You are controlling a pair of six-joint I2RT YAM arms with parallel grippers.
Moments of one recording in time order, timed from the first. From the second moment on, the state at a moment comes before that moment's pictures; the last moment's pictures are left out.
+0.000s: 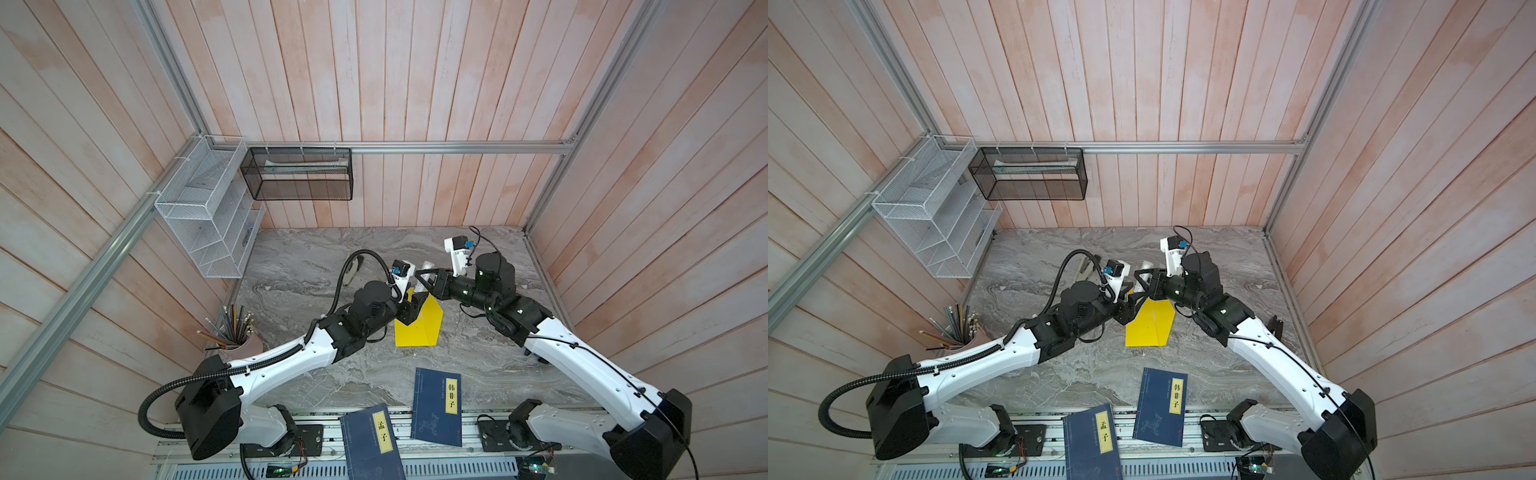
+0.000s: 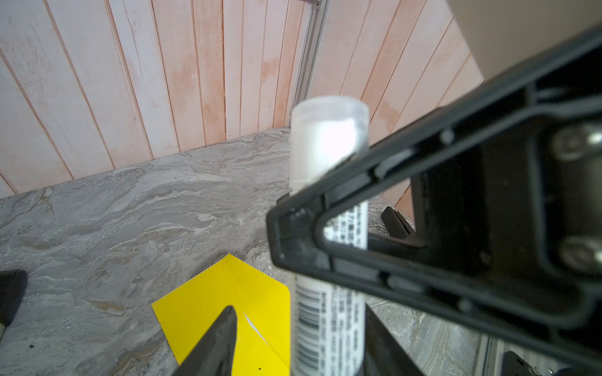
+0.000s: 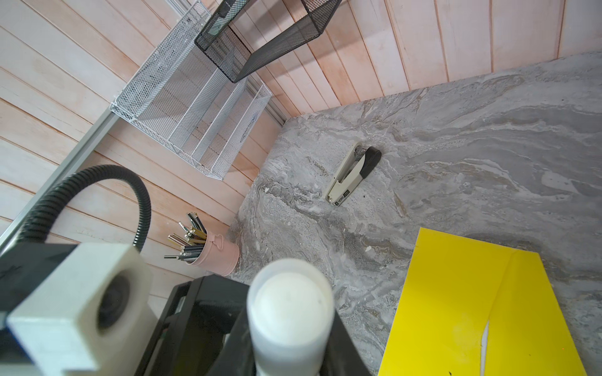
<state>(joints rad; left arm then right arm) -0.90 1.37 0.96 0.15 -0.04 -0.22 0.63 1.16 1.03 -0.16 -0.29 0.63</state>
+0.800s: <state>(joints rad) -0.89 1.37 0.99 0.15 0.08 -0.21 0.62 1.17 1.05 -0.28 -0.31 0.53</state>
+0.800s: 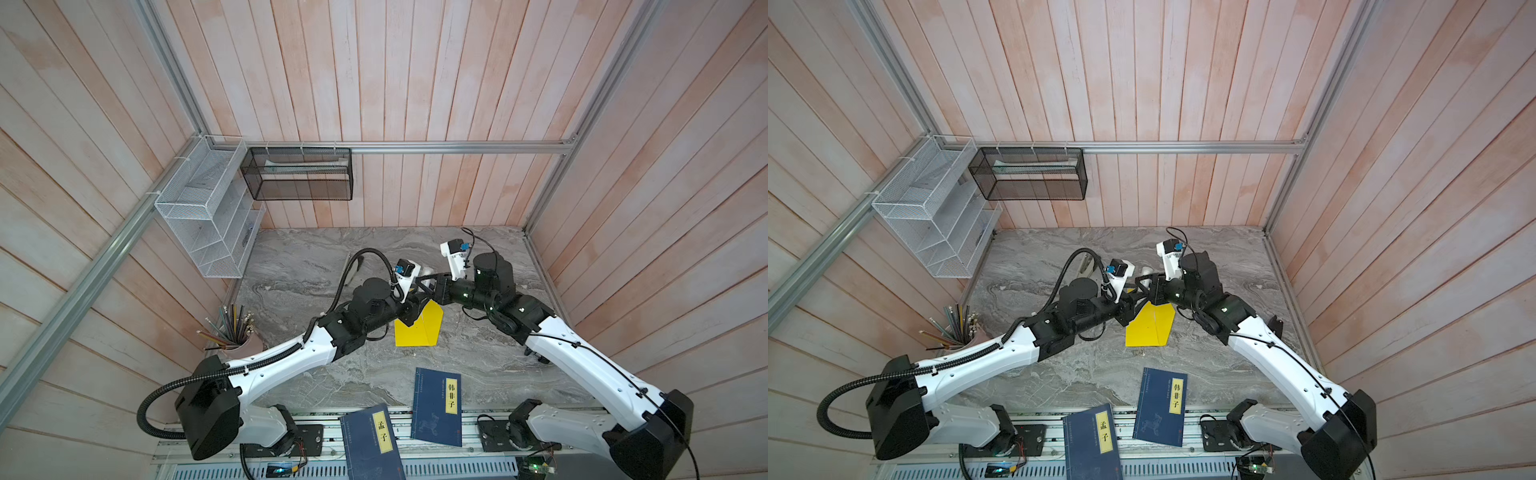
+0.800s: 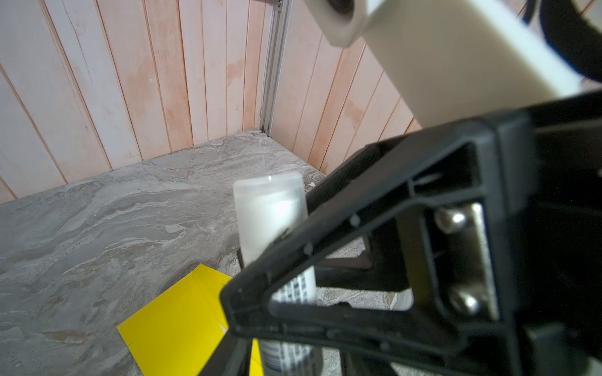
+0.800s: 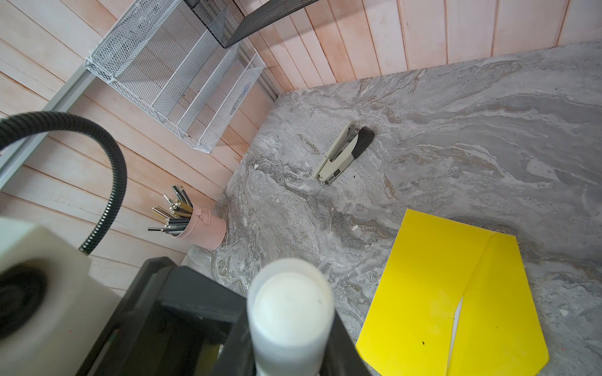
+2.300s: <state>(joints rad) -0.87 1.39 0.96 0.11 0.06 -0.23 0.61 1.11 1.10 -0.28 -0.29 0.55</state>
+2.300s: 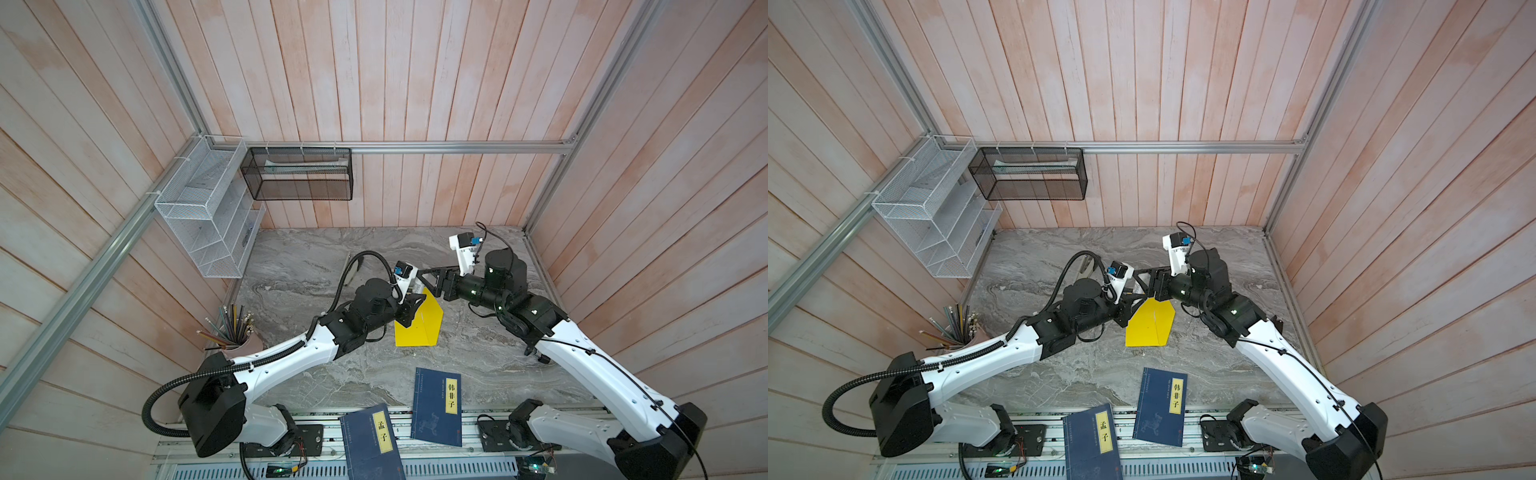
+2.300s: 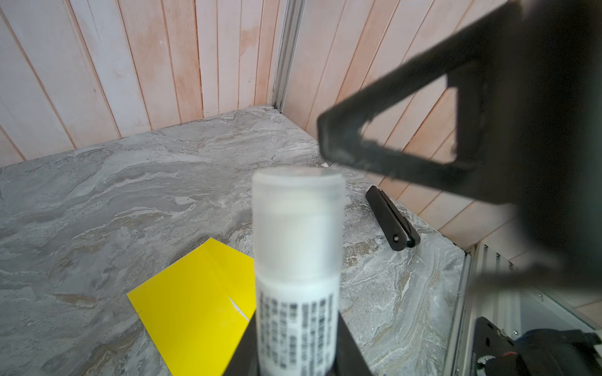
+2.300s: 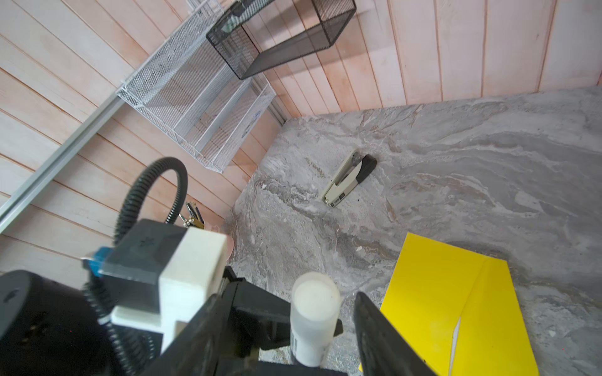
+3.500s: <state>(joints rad) -0.88 1.38 0.95 0.13 0.00 -0.22 0.60 1.22 1.13 -0.32 -0.34 0.63</state>
